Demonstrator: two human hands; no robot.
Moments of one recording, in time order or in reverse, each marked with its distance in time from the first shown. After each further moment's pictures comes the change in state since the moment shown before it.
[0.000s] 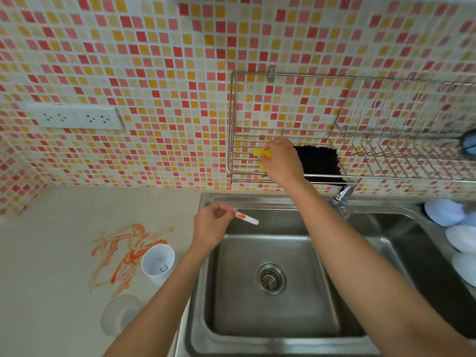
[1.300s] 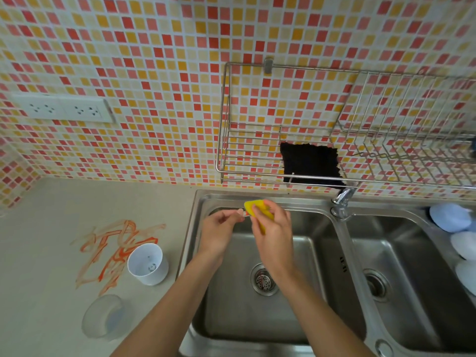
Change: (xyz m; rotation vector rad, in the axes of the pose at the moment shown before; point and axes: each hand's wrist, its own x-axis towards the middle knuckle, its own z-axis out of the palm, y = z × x) left_hand -0.012 0.011 0.050 -0.518 0.018 -0.242; right_hand -0.136 0.043 0.068 0.111 0.248 -0.143
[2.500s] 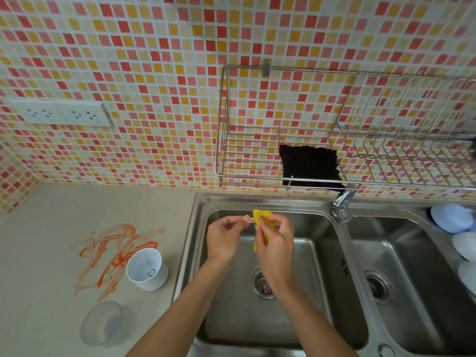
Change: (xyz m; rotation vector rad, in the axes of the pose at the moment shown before) left_hand -0.003 -0.008 0.012 0.049 0.039 0.021; right_hand -0.016 0.016 0.017 0.139 0.087 0.099
